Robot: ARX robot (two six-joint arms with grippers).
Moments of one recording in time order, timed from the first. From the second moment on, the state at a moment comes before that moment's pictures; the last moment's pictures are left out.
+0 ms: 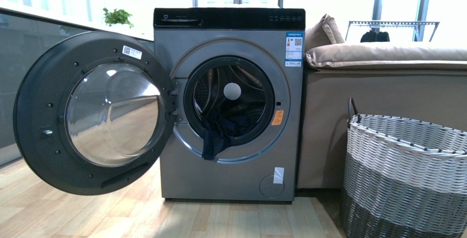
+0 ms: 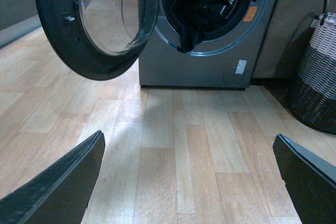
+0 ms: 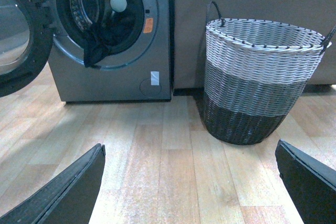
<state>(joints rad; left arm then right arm) 0.00 0.00 0.01 0.00 0.00 0.00 0.00 0.00 0.00 0.00 0.00 0.00</state>
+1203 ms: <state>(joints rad) 0.00 0.00 0.01 0.00 0.00 0.00 0.00 0.00 0.00 0.00 0.00 0.00</state>
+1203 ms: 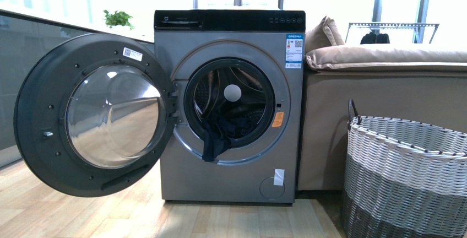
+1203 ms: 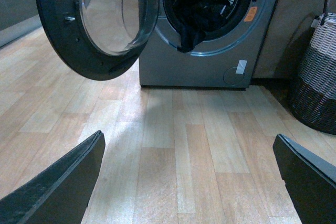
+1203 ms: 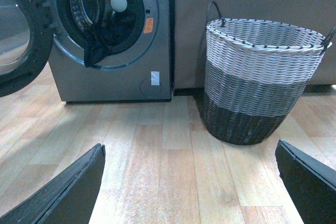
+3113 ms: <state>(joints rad) 0.00 0.00 0.01 0.00 0.00 0.00 0.00 0.00 0.00 0.00 0.00 0.00</state>
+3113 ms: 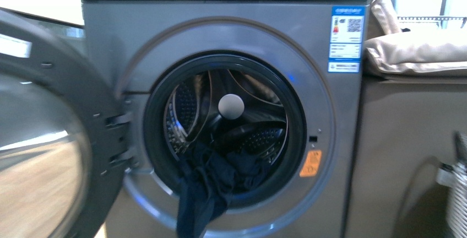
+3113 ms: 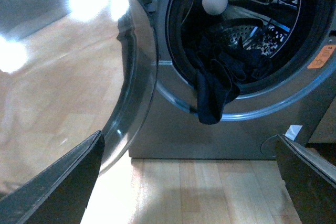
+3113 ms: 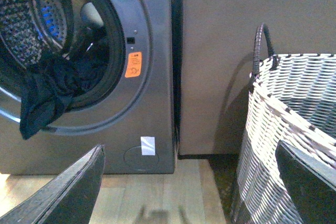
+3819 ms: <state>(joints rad) 0.00 0.00 0.01 0.00 0.00 0.00 0.00 0.00 0.00 0.00 0.00 0.00</state>
